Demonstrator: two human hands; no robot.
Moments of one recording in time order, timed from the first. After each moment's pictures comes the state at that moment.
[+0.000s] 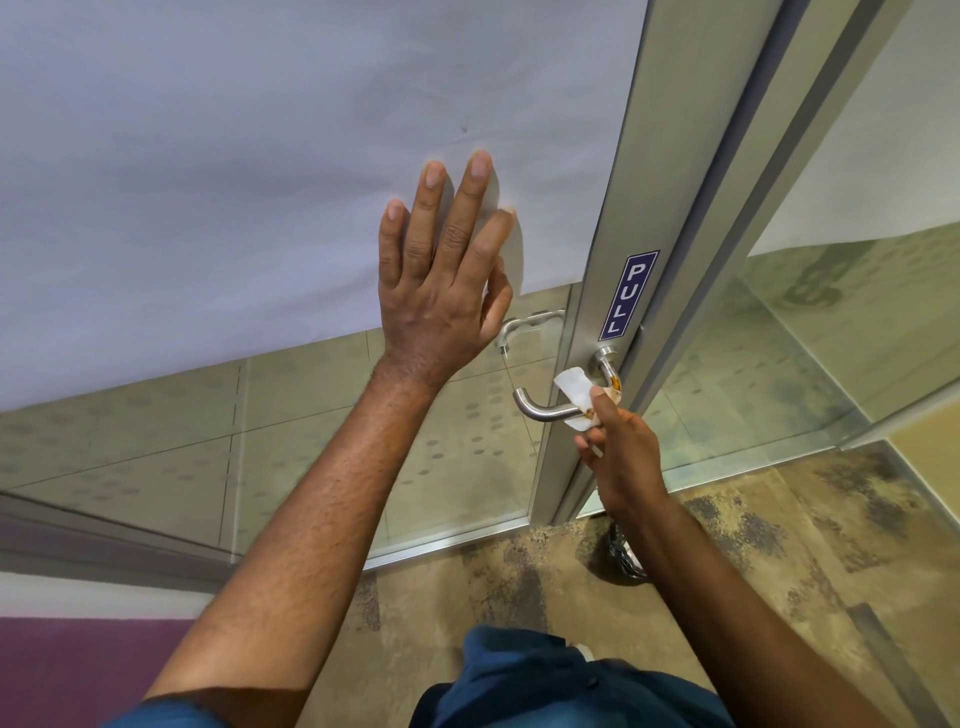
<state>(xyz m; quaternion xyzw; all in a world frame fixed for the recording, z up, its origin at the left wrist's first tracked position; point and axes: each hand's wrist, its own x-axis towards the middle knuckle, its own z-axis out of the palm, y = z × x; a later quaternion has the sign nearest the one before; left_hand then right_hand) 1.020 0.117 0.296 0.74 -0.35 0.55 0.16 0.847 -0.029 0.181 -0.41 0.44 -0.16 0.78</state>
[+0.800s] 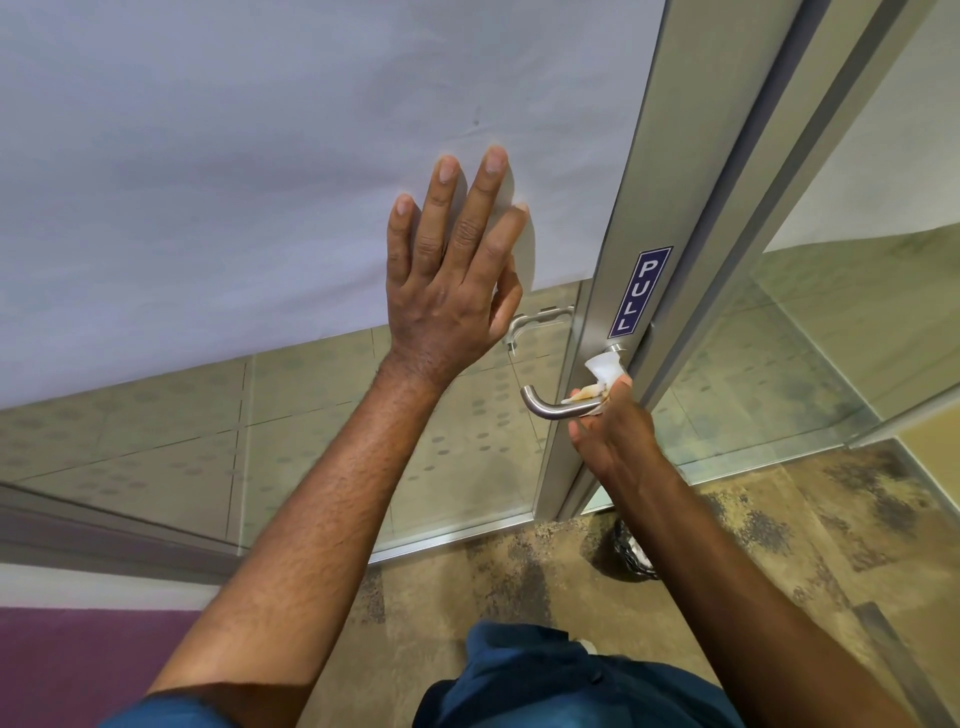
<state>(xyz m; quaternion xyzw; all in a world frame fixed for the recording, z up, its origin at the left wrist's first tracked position) 1.019 0.117 0.295 0.74 -0.35 0.56 0.16 0.887 -0.025 0.200 -0.26 0.48 -0.13 0.83</state>
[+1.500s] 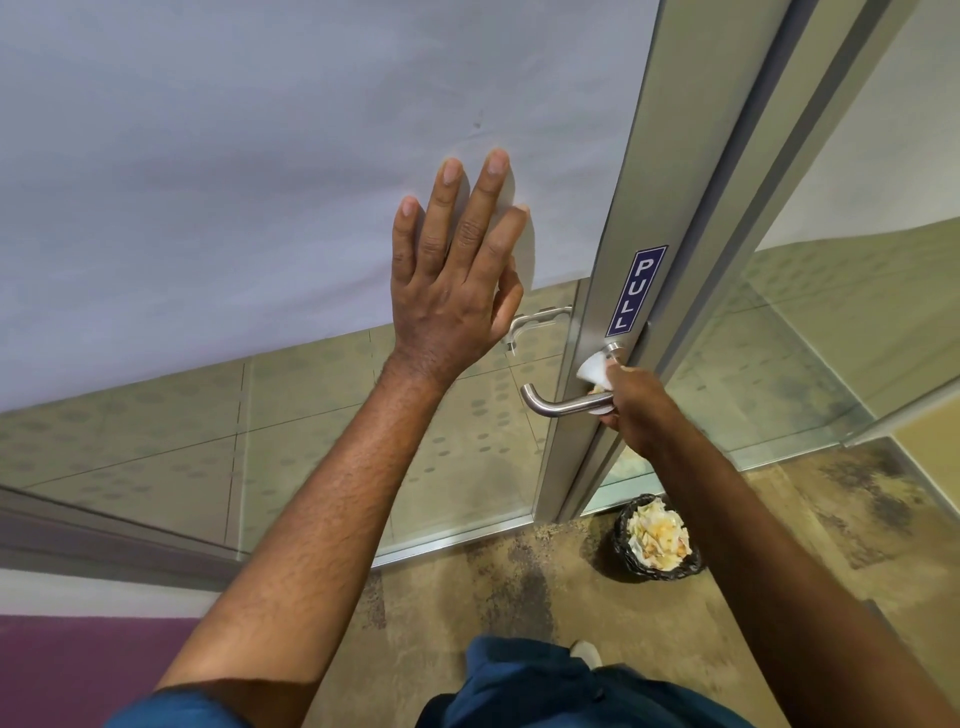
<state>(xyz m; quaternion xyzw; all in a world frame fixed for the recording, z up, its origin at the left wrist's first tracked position) 1.019 0.117 0.294 0.74 -0.35 0.55 0.15 0.894 -0.067 0.199 -0.54 0.44 -0.08 0.71</state>
